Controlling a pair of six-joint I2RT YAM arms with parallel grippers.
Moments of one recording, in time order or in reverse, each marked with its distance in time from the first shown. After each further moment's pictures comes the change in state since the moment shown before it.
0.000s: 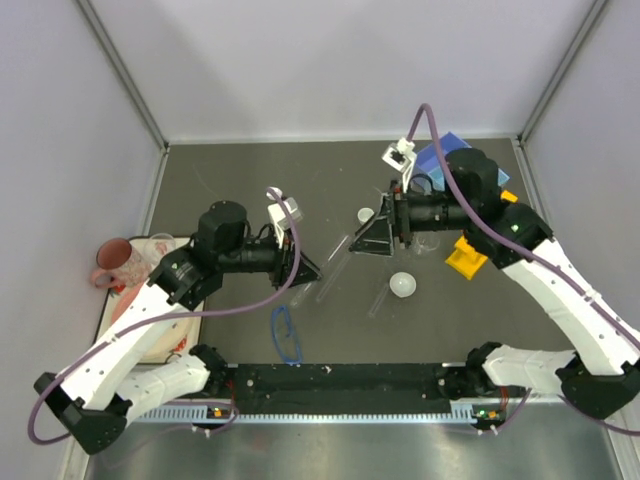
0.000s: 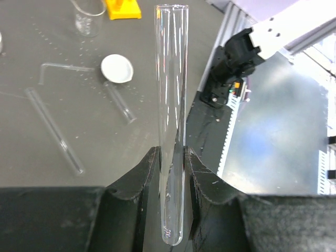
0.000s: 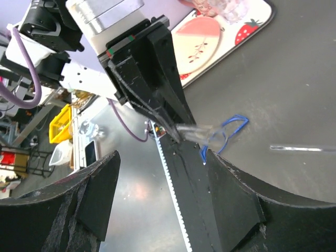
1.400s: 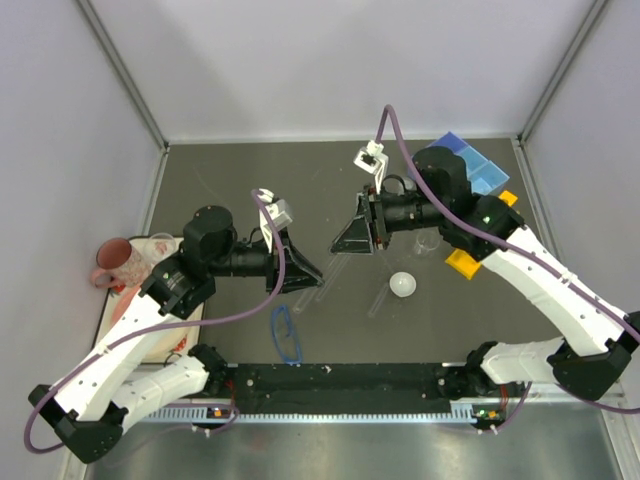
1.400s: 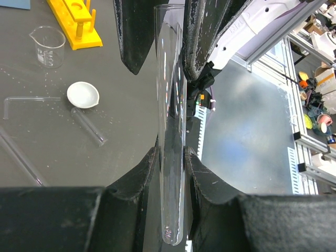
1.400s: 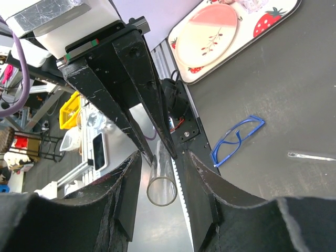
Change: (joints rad) left arm 0.001 -0.083 -0.047 0.141 0.167 -0.097; right arm 0.109 0.119 0.053 0.042 0.011 0.029
